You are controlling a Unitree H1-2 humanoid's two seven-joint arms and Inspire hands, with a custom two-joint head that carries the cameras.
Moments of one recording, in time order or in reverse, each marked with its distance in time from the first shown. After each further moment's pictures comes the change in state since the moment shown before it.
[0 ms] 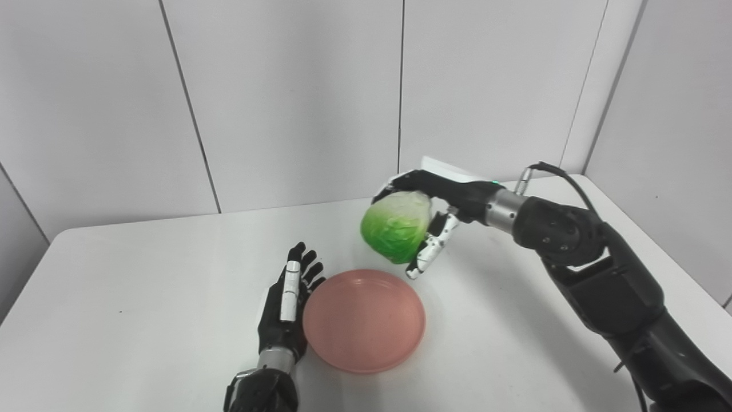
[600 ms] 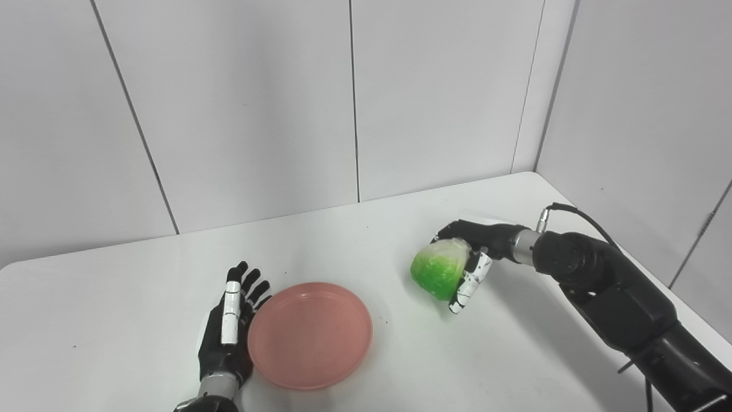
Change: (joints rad) left arm 0.018 0.075 0.027 -0.068 -0.049 0.073 -0.024; right arm 0.150 -0.174 -0.073 0.110 -0.014 0.111 0.021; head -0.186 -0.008
